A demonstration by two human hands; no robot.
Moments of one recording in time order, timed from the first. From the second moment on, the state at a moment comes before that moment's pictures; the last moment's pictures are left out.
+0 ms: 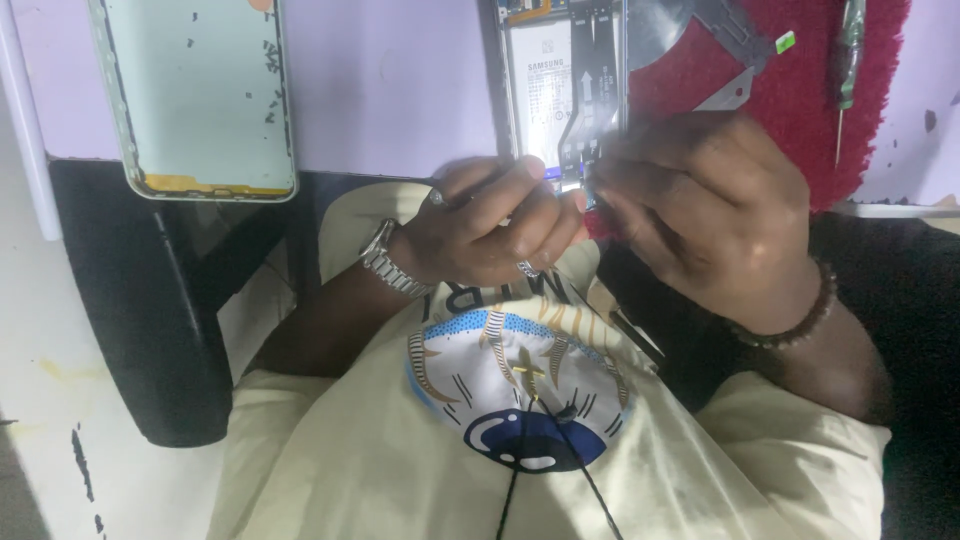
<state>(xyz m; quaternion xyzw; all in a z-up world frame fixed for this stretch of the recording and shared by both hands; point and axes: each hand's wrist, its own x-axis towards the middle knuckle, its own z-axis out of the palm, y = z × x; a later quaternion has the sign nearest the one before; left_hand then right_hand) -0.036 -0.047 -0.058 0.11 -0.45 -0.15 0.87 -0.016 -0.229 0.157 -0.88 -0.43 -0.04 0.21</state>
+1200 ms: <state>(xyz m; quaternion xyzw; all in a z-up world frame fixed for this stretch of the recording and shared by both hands) -0.020 -0.026 -0.021 0.72 -0.38 0.48 0.32 -0.049 -0.230 0.109 -0.87 -0.38 -0.14 0.27</state>
